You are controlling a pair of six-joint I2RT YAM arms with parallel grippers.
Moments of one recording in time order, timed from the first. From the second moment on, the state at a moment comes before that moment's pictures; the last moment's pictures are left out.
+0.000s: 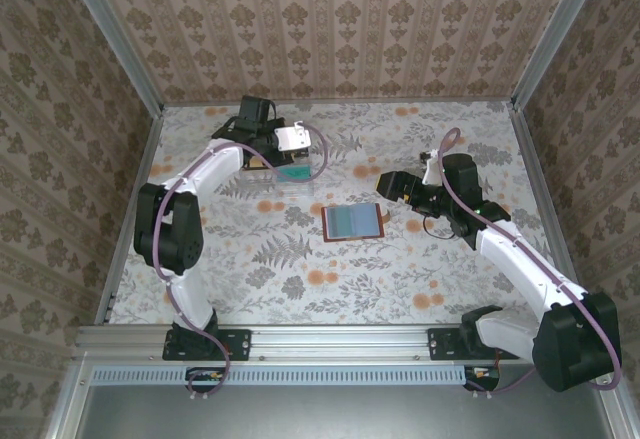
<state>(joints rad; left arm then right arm) -0.37 1.85 1.47 -0.43 0.20 1.12 0.24 1.14 0.76 -0.20 -0.48 0.68</state>
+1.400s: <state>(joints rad) -0.37 1.92 1.56 -0.39 0.11 1.02 0.24 1.14 0.76 -0.20 -0.48 0.68</state>
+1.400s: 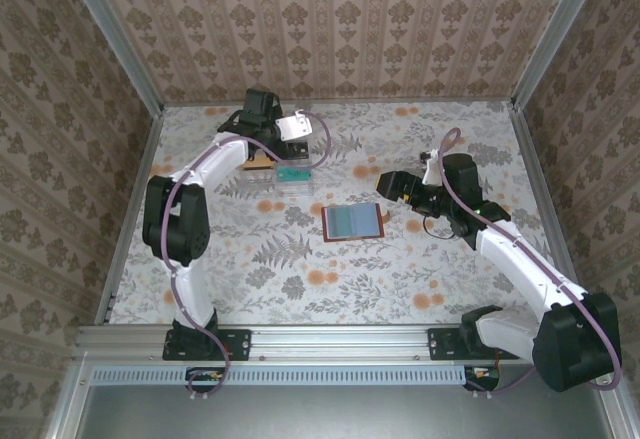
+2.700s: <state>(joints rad) -0.36 1.27 0.94 -0.42 0.32 -0.48 0.46 1.50 0.89 -0.34 -0.22 0.47</state>
